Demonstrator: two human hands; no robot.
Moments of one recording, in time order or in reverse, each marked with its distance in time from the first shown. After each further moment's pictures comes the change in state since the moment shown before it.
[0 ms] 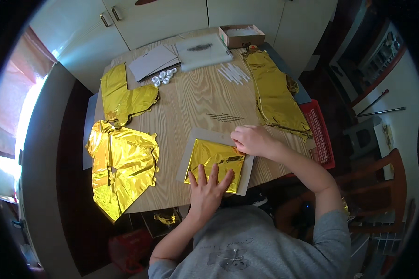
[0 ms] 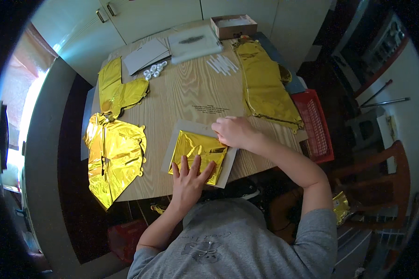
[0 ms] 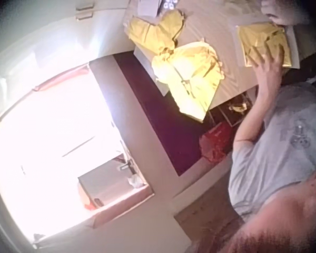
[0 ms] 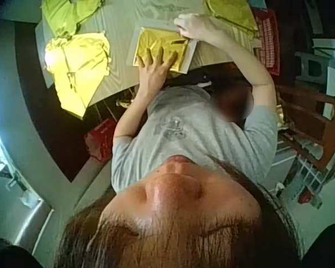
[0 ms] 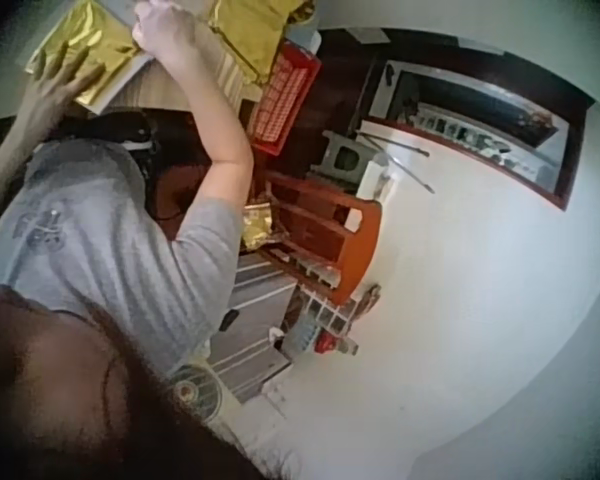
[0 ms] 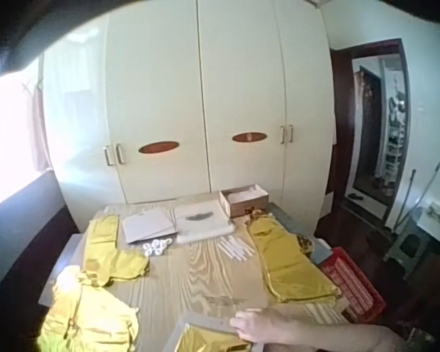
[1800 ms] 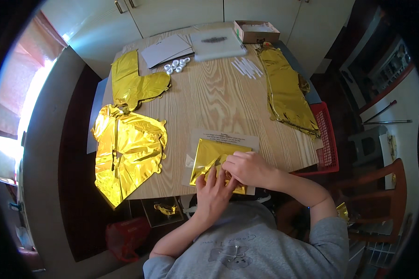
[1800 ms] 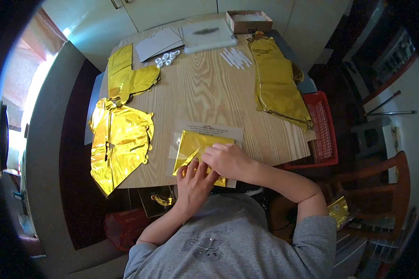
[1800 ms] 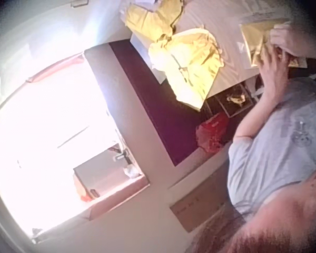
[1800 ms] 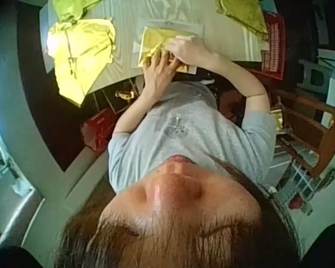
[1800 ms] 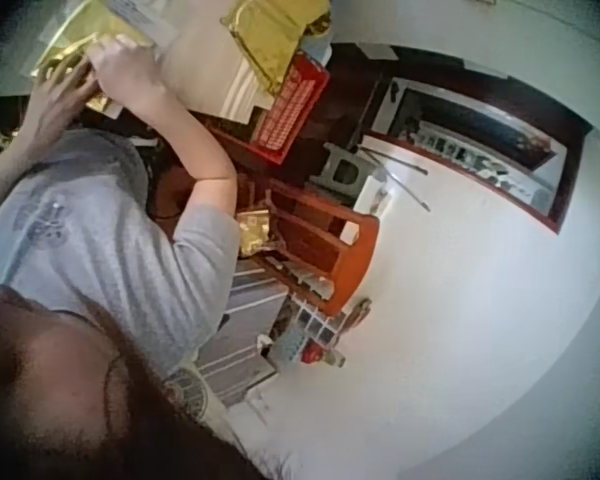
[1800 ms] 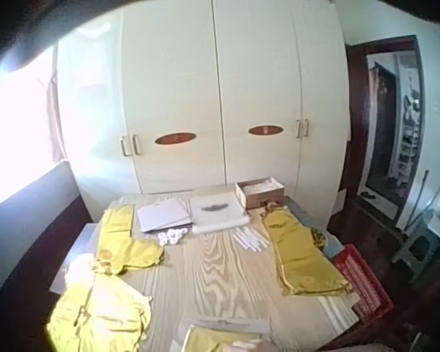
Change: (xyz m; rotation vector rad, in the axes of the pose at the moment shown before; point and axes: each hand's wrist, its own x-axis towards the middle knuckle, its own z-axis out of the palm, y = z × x) left_hand -0.018 0.016 -0.012 0.051 0.129 -0.043; right_hand -0.029 -0.084 0.016 0.040 0.099 -0.311
